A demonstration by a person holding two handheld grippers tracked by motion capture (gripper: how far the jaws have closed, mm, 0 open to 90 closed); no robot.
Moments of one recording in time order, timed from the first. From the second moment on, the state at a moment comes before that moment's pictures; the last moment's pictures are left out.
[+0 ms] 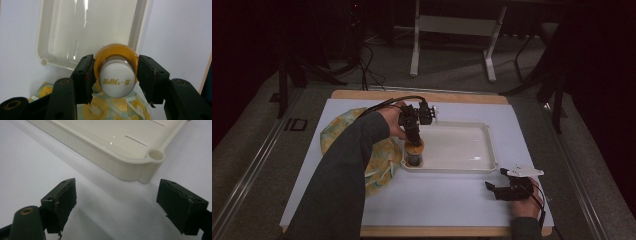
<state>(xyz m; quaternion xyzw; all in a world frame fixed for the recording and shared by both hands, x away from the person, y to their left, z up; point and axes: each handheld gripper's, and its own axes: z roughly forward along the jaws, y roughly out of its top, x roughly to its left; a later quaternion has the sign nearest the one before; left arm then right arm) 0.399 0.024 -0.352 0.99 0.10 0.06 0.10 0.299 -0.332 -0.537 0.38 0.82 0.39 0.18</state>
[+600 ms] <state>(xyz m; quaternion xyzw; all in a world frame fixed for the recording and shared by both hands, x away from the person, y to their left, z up) 0.390 0.037 -0.328 0.98 0.09 0.10 0.16 0.298 -0.332 -0.537 0.38 0.82 0.39 0.18</state>
